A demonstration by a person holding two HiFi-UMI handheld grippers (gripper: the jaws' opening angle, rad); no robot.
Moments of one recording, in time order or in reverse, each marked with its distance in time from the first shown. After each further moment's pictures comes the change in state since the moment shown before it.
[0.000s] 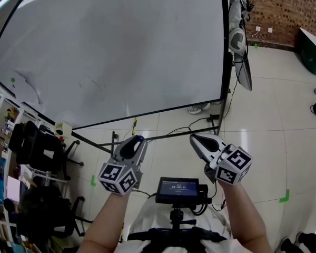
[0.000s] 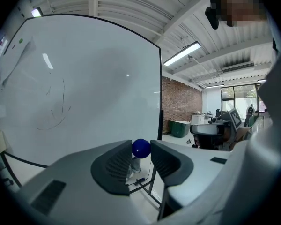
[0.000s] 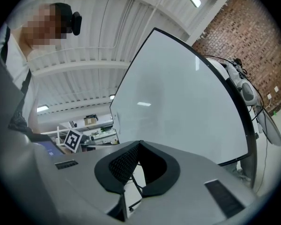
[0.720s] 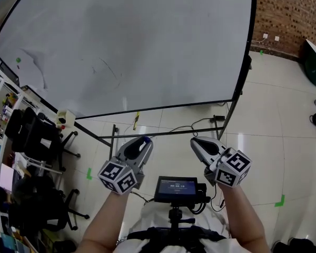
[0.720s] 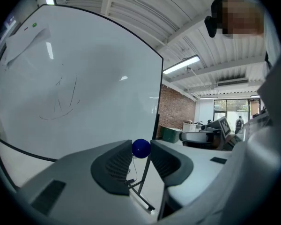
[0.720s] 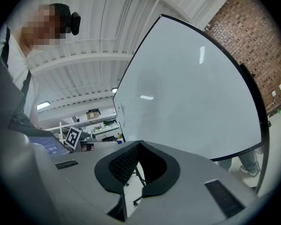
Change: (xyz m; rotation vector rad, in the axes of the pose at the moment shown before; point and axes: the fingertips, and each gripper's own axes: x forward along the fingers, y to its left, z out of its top) left arm -0.052 0.039 -0.021 -0.083 -0.047 -0.114; right arm 0.053 0.053 -0.044 -0.006 0.080 0.029
